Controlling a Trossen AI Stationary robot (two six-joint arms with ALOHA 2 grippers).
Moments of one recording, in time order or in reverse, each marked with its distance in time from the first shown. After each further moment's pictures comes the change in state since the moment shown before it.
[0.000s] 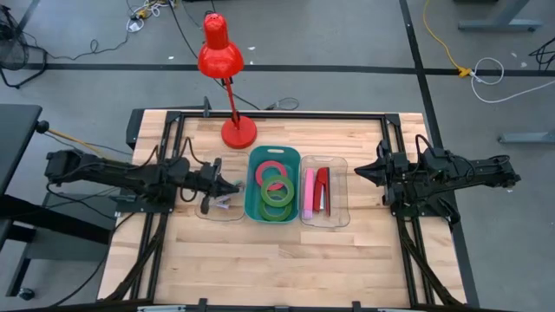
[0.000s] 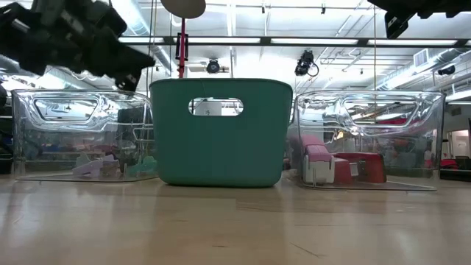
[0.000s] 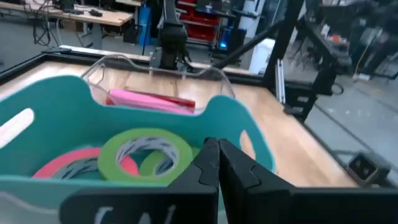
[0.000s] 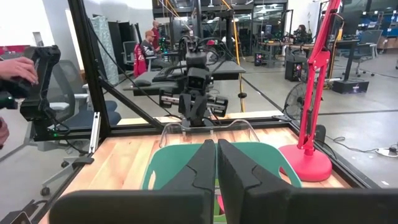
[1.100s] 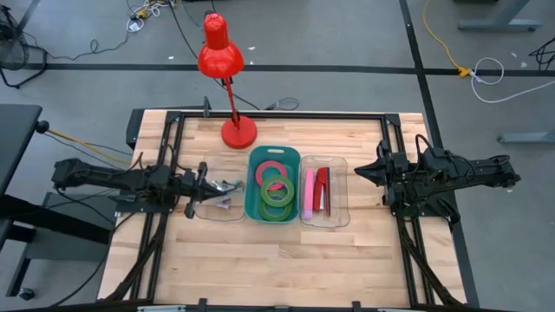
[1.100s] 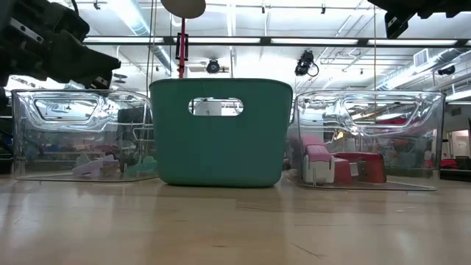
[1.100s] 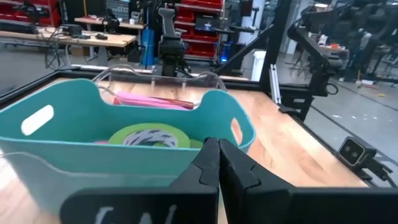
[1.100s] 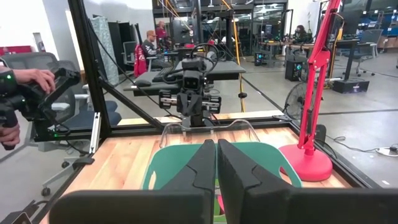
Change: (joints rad) left arm -0.109 -0.517 -0.165 -0.285 -0.127 0.041; right arm 0.000 0.000 0.000 0.000 0.000 0.003
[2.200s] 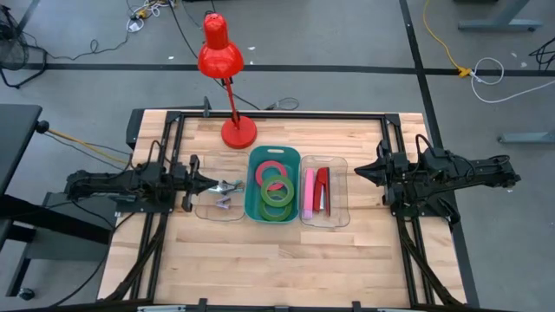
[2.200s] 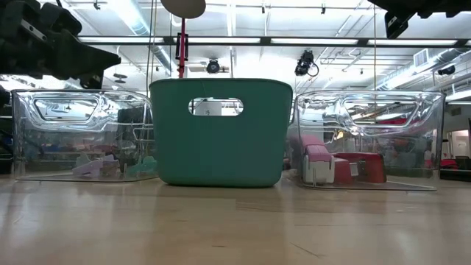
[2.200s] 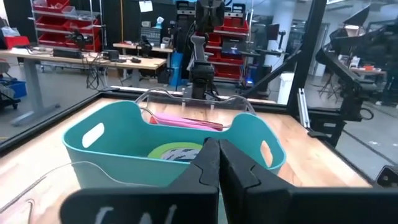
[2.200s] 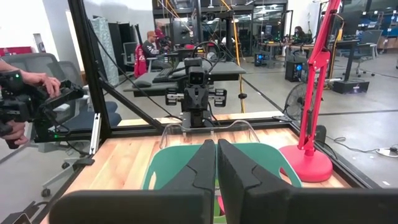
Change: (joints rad) left arm 0.060 -0.295 0.000 -0.234 -0.076 0.015; right arm 0.000 0.000 0.000 0.003 0.000 0.000
